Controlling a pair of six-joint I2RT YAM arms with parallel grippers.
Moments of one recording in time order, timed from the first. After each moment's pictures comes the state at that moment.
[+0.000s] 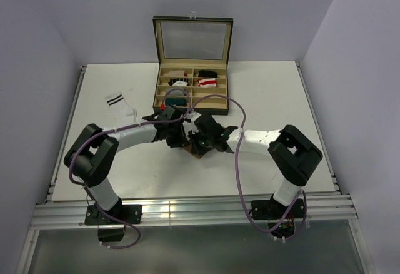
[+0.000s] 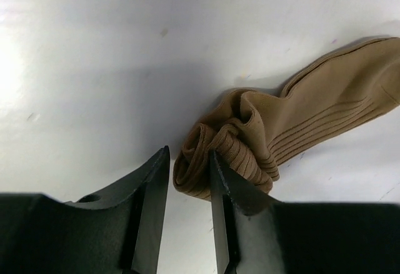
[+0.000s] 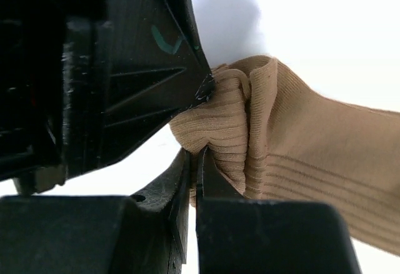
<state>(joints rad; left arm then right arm) -0.66 1.73 1.00 -0.29 0.05 -0.89 0.83 1.68 0.89 -0.08 -0.09 0.26</state>
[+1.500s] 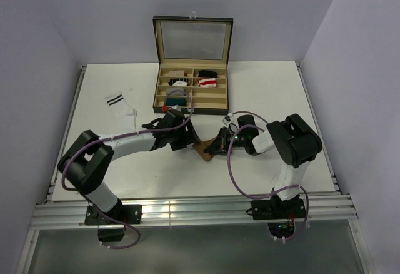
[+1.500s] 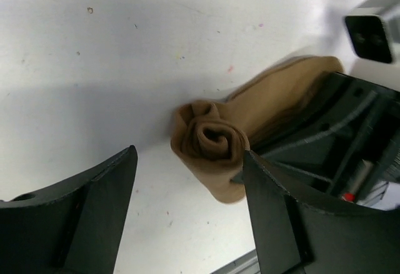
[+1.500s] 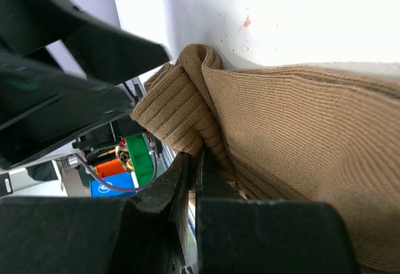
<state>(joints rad) -0.73 1.65 0.90 -0.12 0.04 -0.99 0.36 1.82 0.52 0.60 -0.89 0.90</state>
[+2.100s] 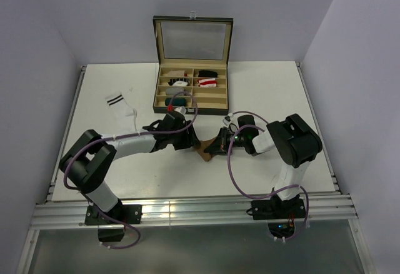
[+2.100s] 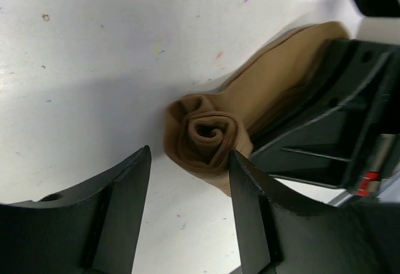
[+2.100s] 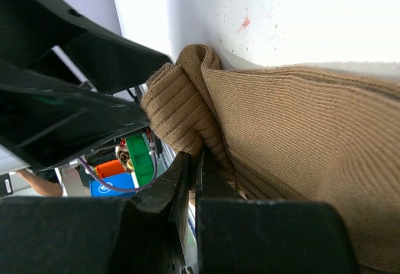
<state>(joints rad) -0.73 1.63 0.85 -0.02 0.10 -0.85 0.36 1.82 0.52 0.60 -0.89 0.90</state>
